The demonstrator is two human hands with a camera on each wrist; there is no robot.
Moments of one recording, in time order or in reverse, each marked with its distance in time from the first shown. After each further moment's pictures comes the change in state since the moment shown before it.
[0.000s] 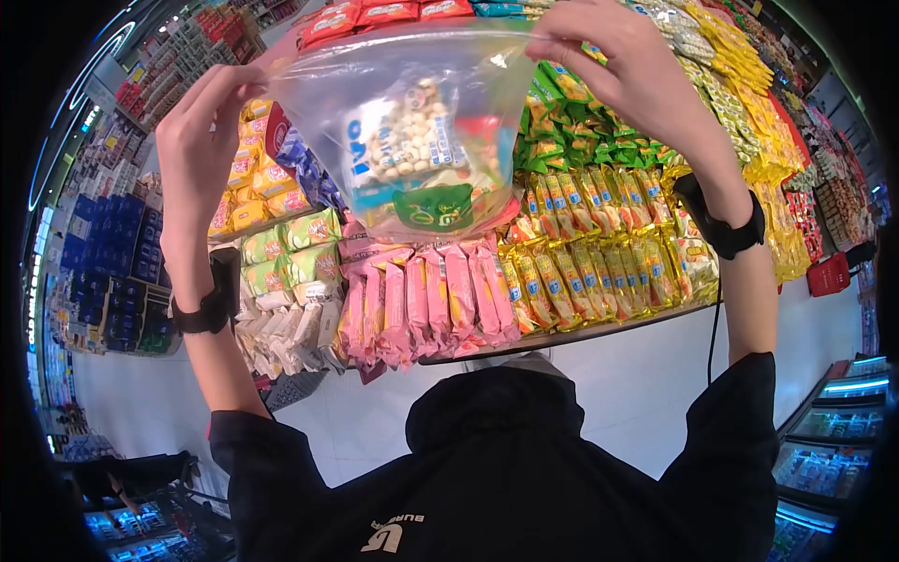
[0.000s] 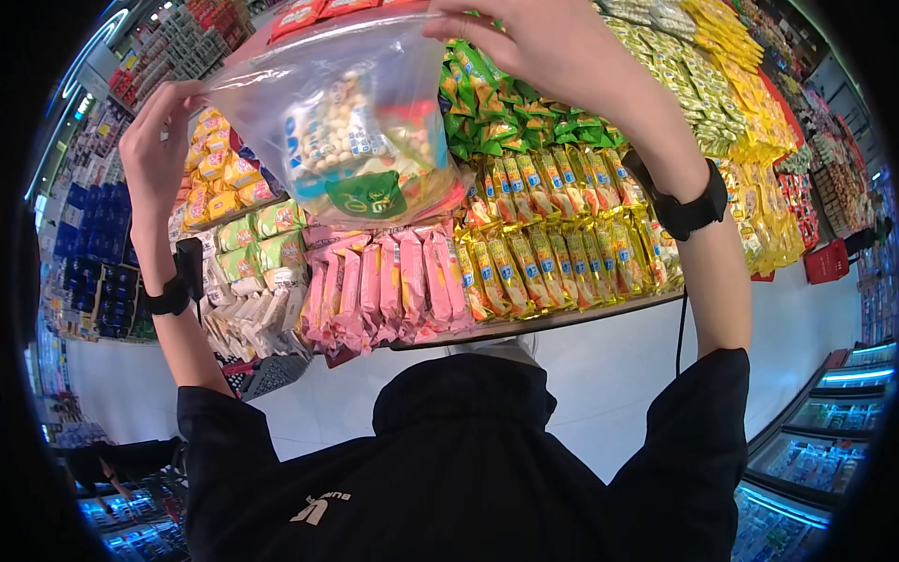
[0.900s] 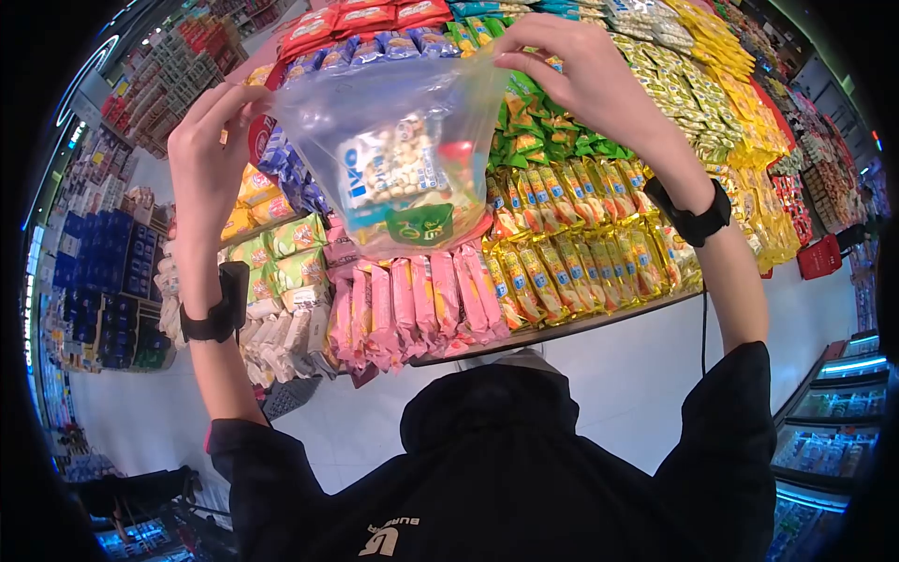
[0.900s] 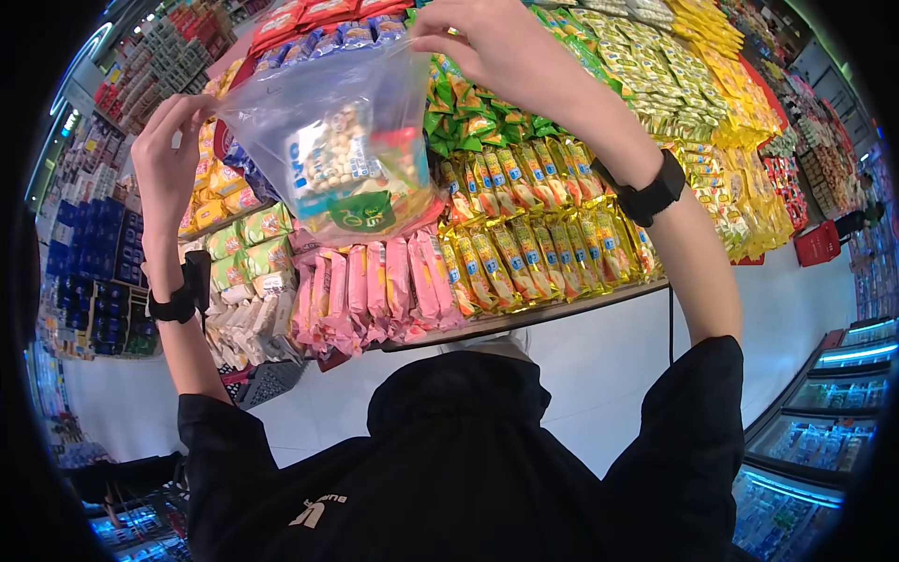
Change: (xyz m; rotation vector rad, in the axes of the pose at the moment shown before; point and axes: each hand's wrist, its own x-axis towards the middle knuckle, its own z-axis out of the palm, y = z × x) left_hand -0.009 0.005 0.024 -0.060 0.000 -0.065; right_hand -0.014 0.011 0.032 0.042 0.020 0.126
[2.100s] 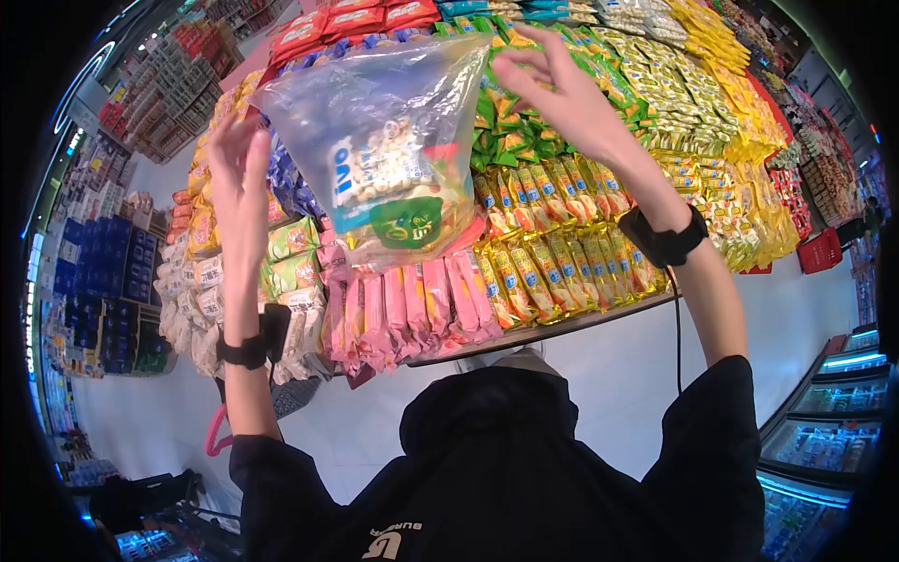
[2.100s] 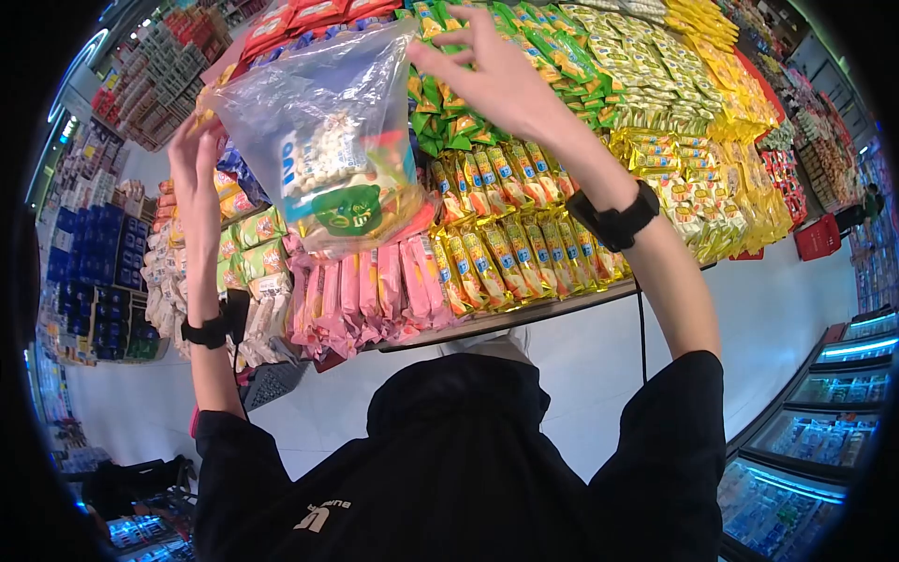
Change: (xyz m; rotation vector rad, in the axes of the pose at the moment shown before) left_hand -0.054 0.015 0.048 -0.649 0.128 -0.626; right_hand -0.039 0.011 0.033 0.473 0.005 0.617
